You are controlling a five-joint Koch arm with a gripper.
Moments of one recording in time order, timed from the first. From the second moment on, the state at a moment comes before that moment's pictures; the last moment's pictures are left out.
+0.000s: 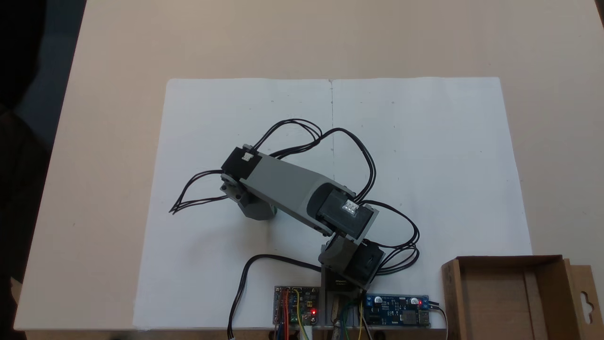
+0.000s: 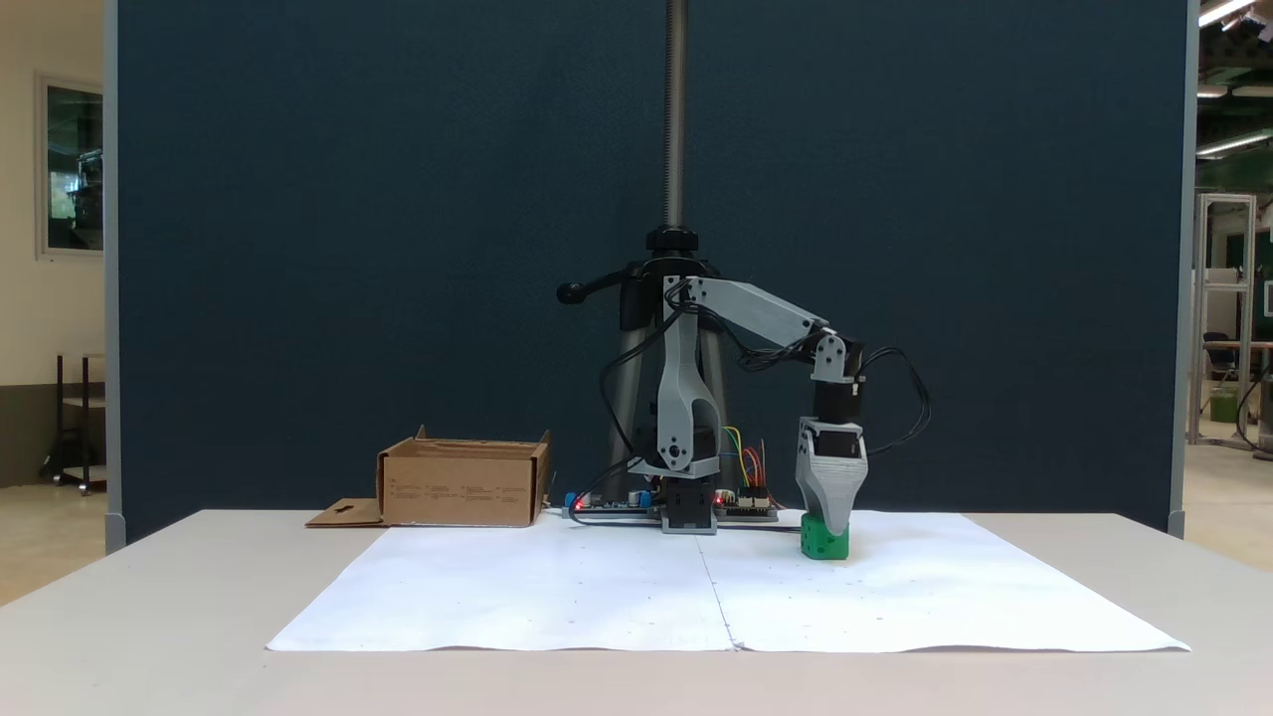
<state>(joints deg) -57.9 89.6 113.0 43.1 54.7</state>
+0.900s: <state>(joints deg) -57.9 84.6 117.0 40.4 54.7</state>
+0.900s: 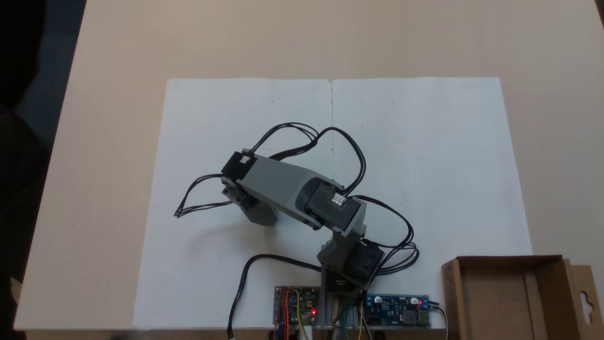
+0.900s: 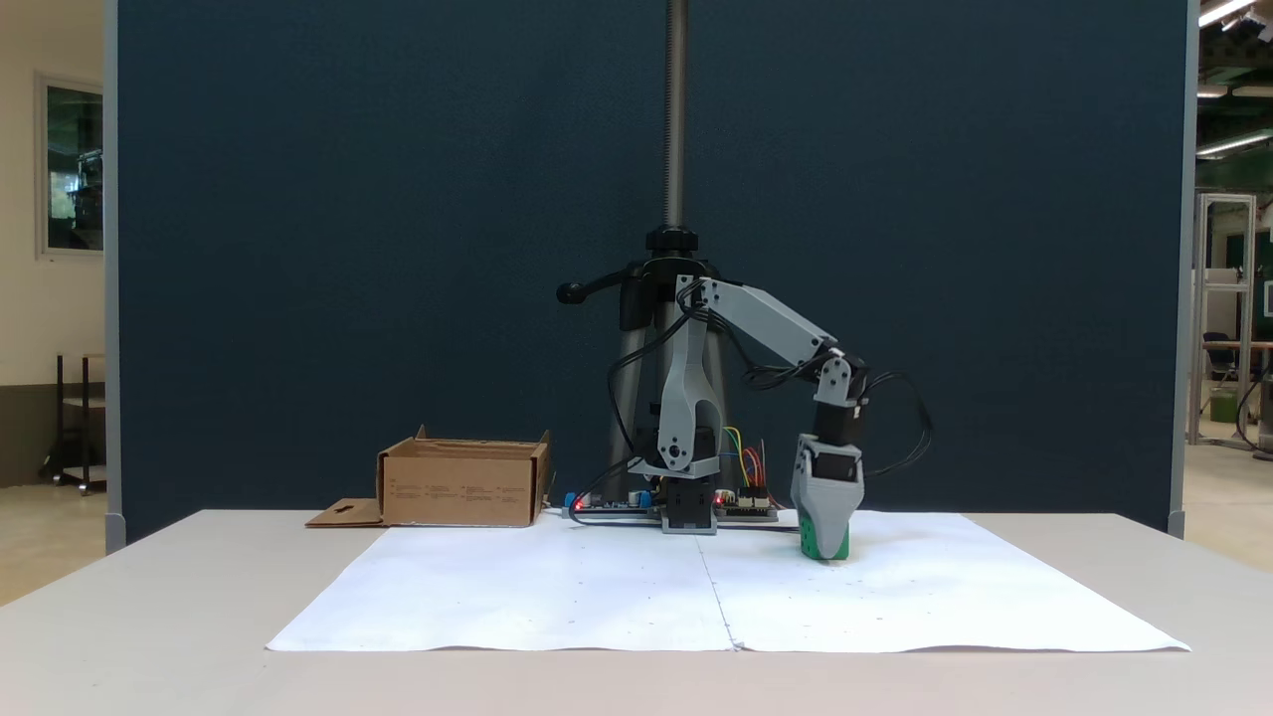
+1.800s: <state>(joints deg) -57.9 84.6 117.6 35.9 54.7</state>
